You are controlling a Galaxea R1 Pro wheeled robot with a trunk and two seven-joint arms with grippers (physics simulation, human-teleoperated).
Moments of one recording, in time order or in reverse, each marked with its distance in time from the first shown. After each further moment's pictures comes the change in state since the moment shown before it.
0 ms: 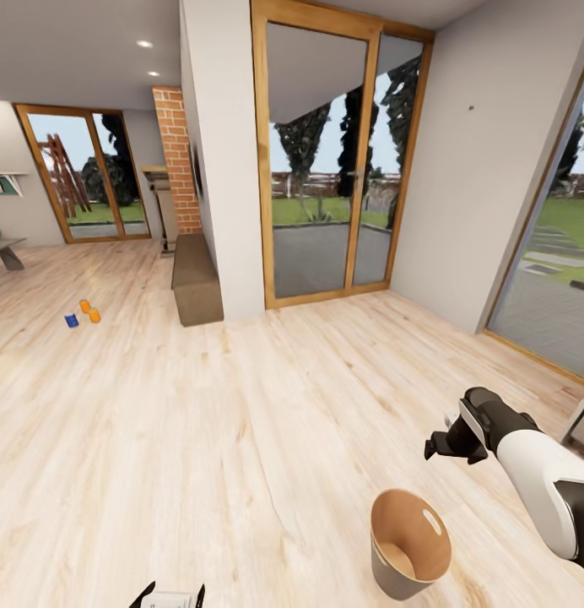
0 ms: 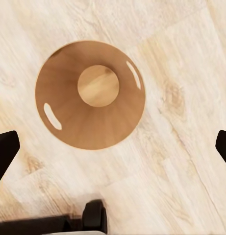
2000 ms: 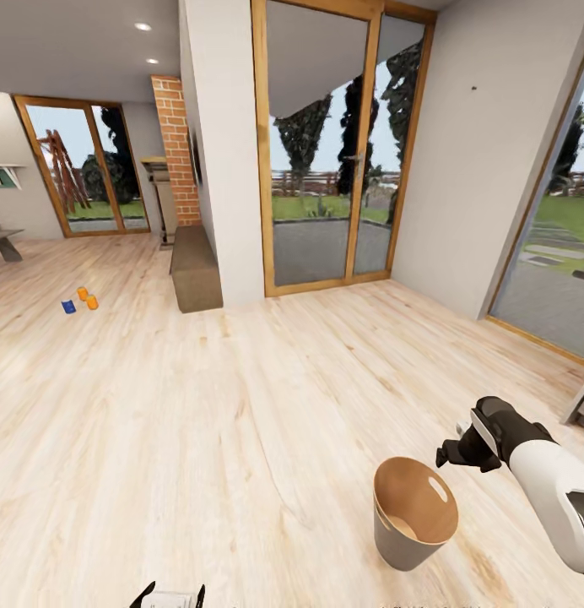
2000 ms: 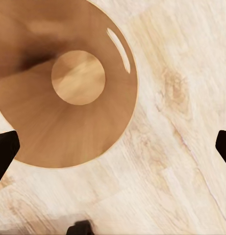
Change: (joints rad) left arm 0.000 0.000 0.000 0.000 -0.005 0.002 0.000; right arm 0.036 -0.037 -0.001 -0.004 -0.002 -0.035 0.000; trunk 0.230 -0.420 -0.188
